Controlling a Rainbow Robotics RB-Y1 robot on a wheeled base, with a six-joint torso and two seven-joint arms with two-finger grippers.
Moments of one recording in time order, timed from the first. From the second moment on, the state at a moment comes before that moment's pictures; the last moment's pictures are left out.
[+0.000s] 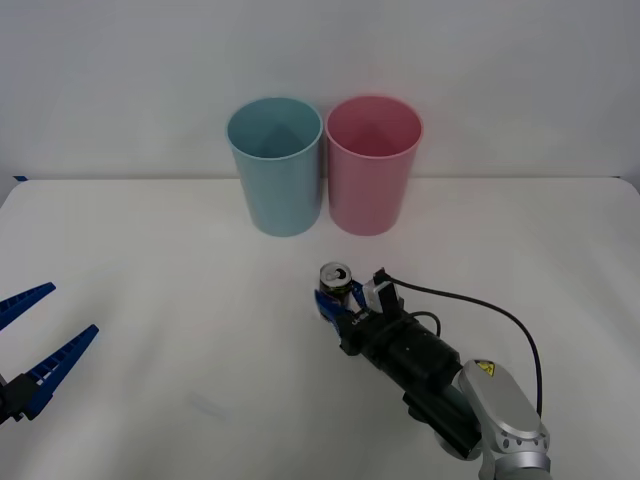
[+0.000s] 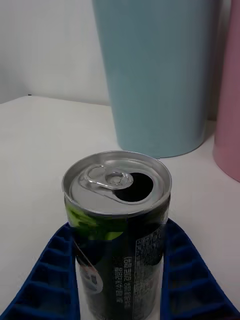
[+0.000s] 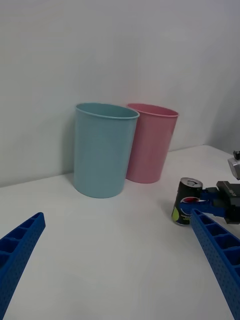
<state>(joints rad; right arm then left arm) -0.10 0.02 0.09 -1.22 1.34 -0.58 0.33 0.35 0.40 0.52 -1.66 -0.96 -1.22 0.00</state>
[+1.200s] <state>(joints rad) 0.14 -0.21 0.20 -1.71 1.25 -0.59 0.00 0.35 0.40 0.52 -1.66 -0.96 -1.22 0.00</state>
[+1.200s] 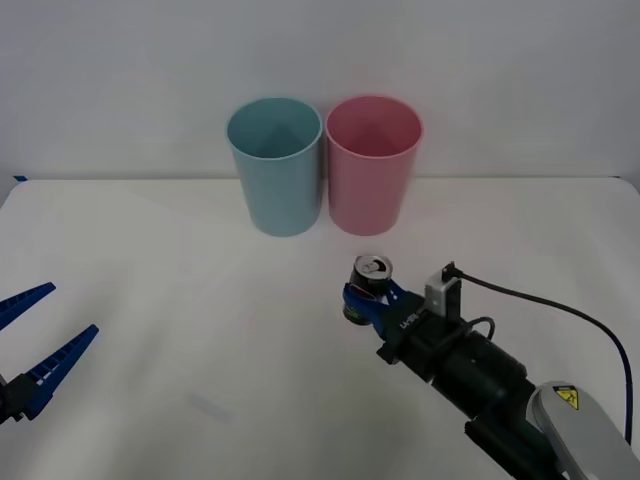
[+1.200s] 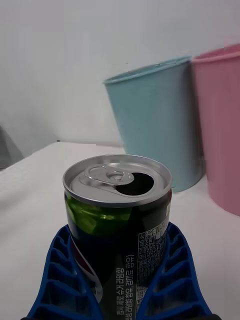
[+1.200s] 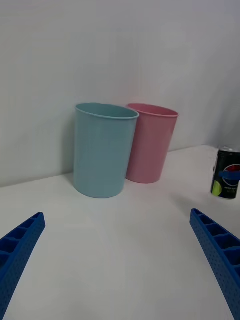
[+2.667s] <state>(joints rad) -0.13 -0.43 0.18 -1.99 1.34 -0.58 -0.36 0.35 0.40 0.52 -1.66 -0.96 -1.22 0.00</state>
